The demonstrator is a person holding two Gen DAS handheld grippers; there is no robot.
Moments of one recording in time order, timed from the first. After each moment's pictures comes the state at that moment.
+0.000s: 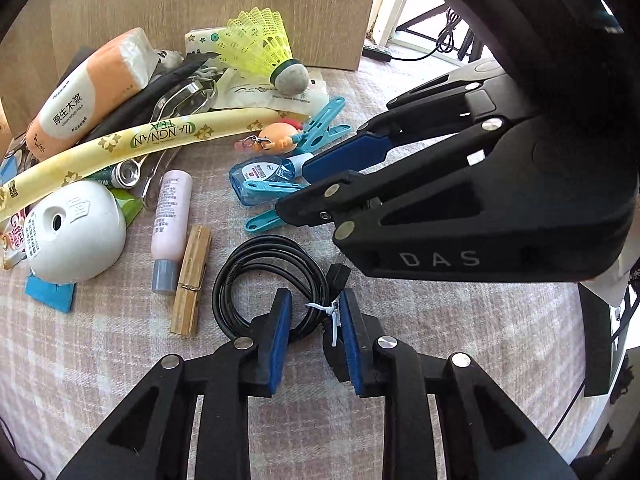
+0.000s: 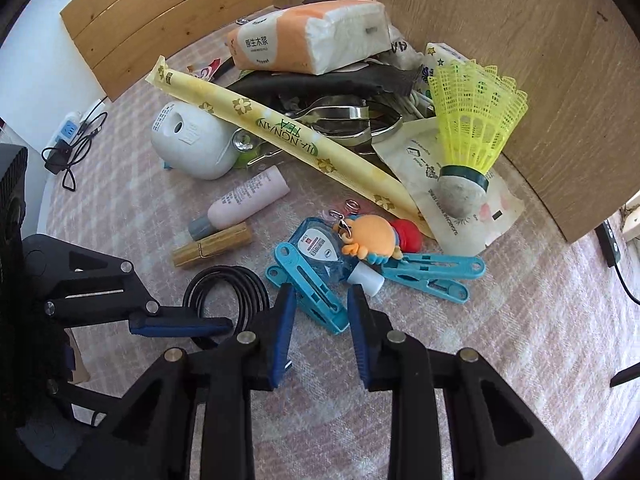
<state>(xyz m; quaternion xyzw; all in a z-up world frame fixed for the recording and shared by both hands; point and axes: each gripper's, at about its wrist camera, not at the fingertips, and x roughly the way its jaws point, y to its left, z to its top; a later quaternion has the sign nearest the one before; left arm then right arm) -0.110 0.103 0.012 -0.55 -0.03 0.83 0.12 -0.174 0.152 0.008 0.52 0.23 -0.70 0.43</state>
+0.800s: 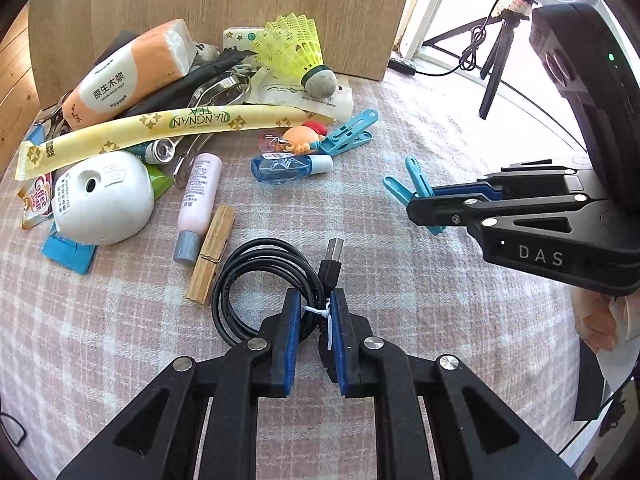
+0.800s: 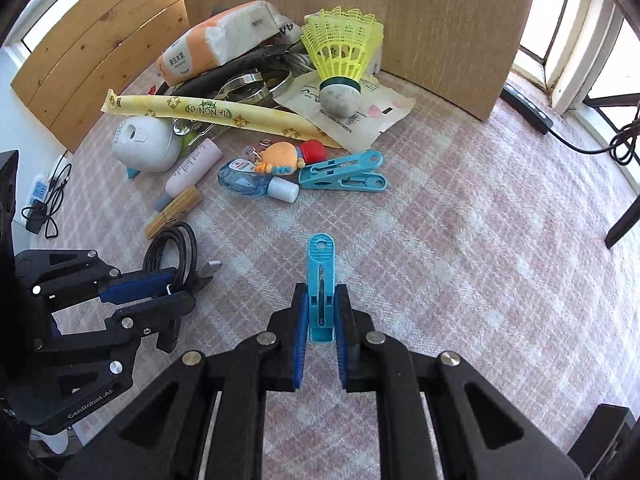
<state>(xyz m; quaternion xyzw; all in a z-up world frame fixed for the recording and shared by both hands) -0.084 0.090 0.027 -0.54 -0.06 0.84 0.07 -0.158 0.225 0.012 0.56 0.13 -0.75 0.32</state>
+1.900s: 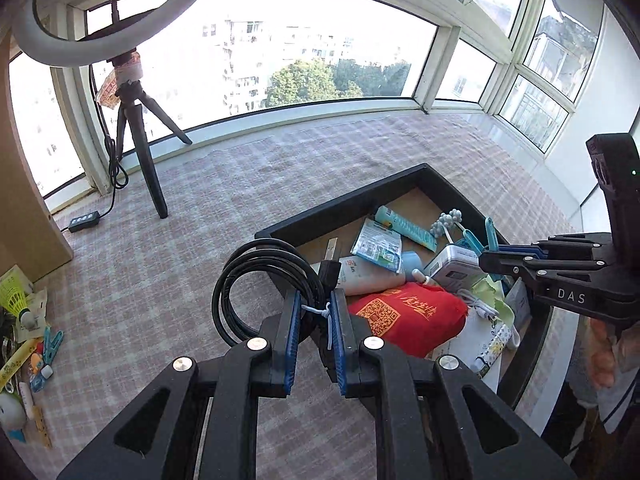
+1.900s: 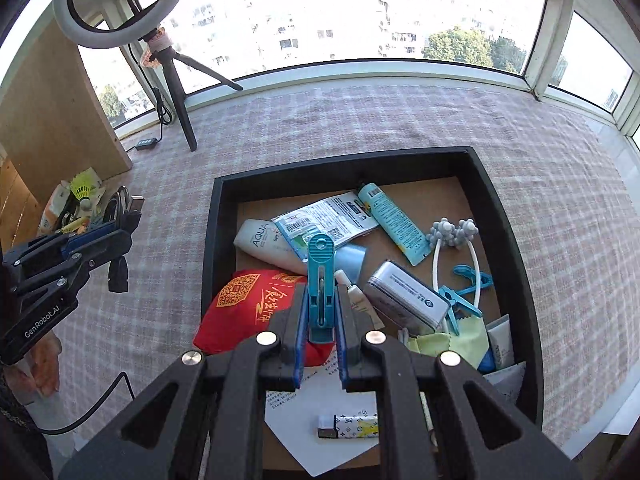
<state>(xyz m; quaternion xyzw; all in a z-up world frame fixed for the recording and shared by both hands) -0.079 0.426 0.138 -0.44 0.08 0.83 0.33 -0.017 0.631 0.124 0.52 -0.07 -0.85 -0.03</state>
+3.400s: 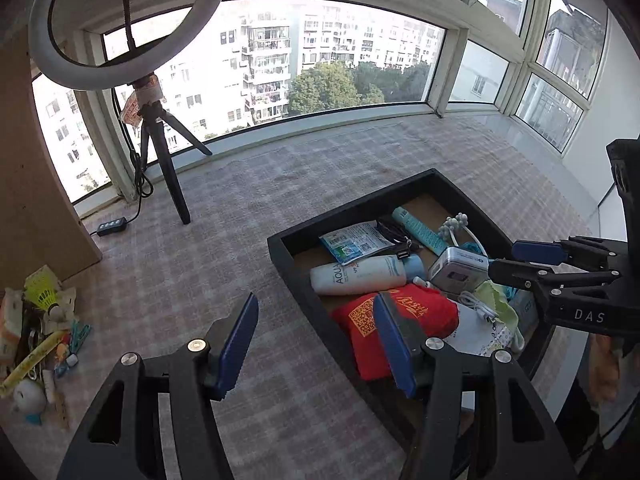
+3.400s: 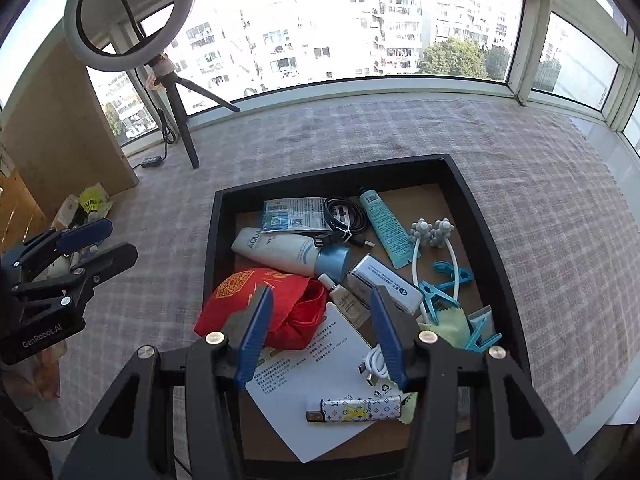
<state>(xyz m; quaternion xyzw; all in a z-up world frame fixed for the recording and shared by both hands) -0.059 0.397 0.160 -0.44 0.09 0.86 0.26 0.003 0.626 0.141 0.49 -0.08 -0.87 -0.02</state>
